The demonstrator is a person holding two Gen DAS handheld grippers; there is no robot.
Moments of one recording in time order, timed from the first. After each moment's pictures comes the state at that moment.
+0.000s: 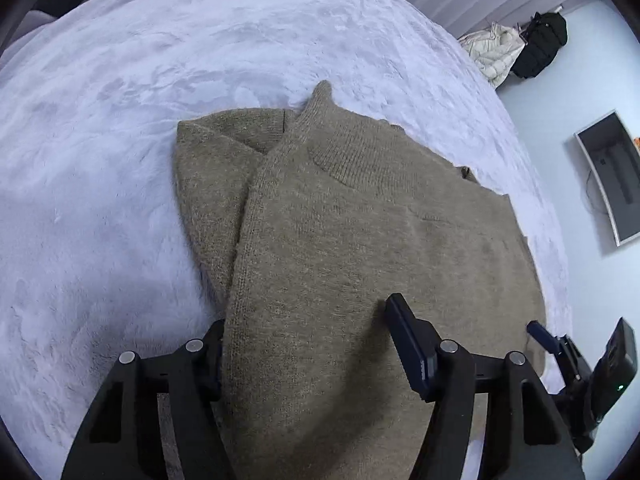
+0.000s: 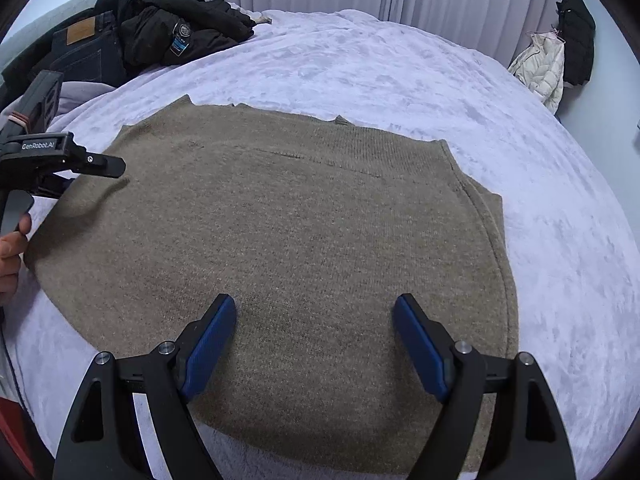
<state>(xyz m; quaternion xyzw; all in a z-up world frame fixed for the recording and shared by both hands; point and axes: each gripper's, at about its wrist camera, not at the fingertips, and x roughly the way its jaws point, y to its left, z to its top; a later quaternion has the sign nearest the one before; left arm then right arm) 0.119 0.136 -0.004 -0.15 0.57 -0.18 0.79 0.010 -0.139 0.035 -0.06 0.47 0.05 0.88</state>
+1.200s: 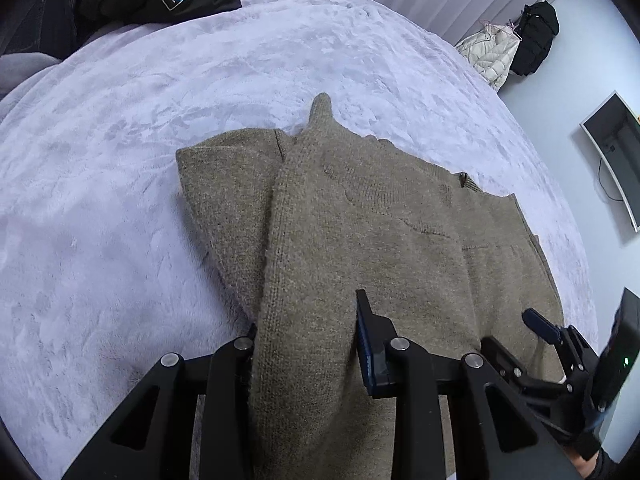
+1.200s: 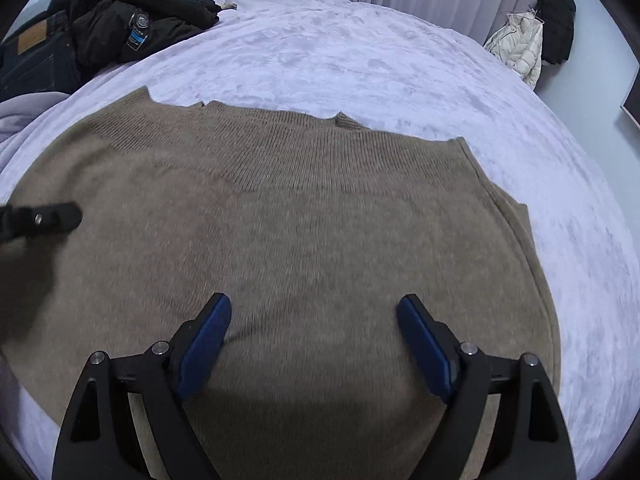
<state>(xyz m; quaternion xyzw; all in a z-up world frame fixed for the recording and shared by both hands) 0.113 0.118 0.015 -0.11 0.53 -0.16 0.83 0.056 -0.109 0.015 -0.05 0.49 -0.02 0.87</state>
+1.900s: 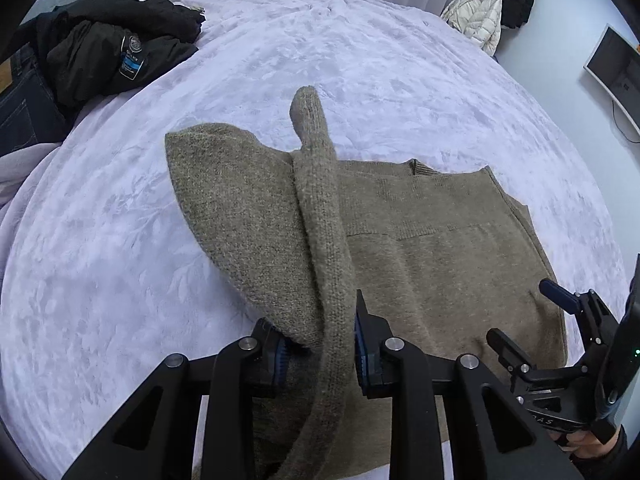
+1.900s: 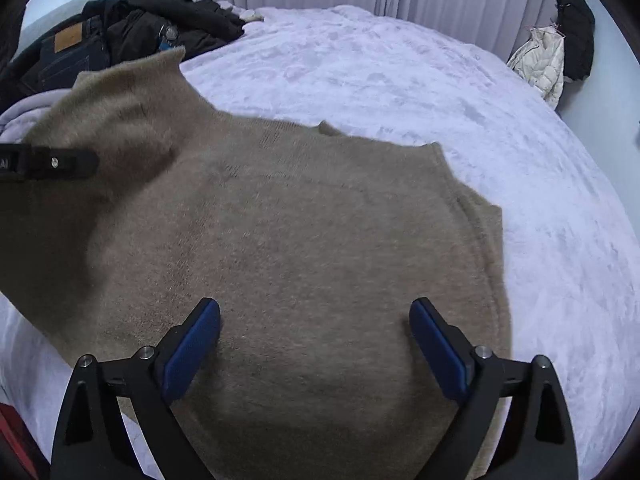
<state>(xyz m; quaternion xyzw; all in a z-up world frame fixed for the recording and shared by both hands) 0.100 0.030 0.079 0.01 0.54 -0.13 0.83 0.039 -0.162 0.038 -0.05 0.47 0.04 0.88</state>
